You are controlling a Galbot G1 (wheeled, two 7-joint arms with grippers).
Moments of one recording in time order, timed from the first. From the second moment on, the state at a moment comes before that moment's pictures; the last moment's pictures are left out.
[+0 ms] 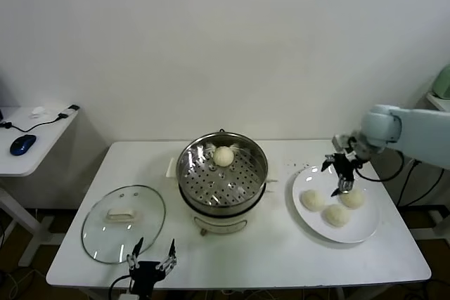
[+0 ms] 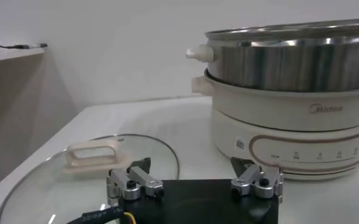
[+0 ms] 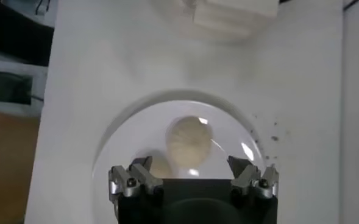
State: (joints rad) left arm 1.75 -1.50 -0.49 -1.97 0.02 0.06 -0.07; right arm 0.66 0.70 -1.75 1.32 0.56 -0.20 -0.85
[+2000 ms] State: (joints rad) left arm 1.76 -1.49 -0.44 -2.00 0.03 0.04 -0.08; right arm 0.96 1.14 -1.69 1.42 1.06 -0.39 -0.77
